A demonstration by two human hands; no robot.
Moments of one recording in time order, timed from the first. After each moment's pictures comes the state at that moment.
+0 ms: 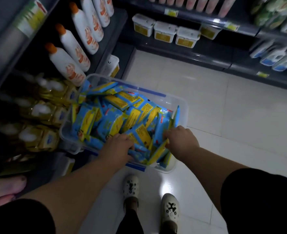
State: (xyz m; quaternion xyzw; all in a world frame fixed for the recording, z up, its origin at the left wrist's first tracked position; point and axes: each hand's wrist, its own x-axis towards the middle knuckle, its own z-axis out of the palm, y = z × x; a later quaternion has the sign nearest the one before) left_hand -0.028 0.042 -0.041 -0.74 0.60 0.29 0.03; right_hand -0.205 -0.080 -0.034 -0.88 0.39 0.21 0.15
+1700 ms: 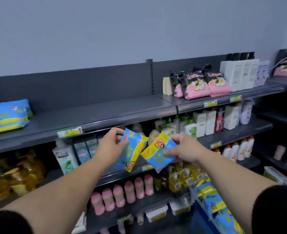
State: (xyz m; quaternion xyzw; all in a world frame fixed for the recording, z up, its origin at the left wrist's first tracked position) left_hand -0.118 0.464 0.395 -0.85 0.09 -0.12 -0.50; right_hand -0.159 0.226 0.400 -0.83 -0.01 0.04 0.56
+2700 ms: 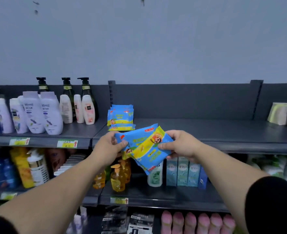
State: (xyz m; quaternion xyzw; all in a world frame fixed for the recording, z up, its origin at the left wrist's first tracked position) left_hand -0.142 0.843 0.440 -0.80 -0.06 -0.19 -0.56; right_hand -0.073 0.609 0.466 -0.78 -0.22 0.15 0.57
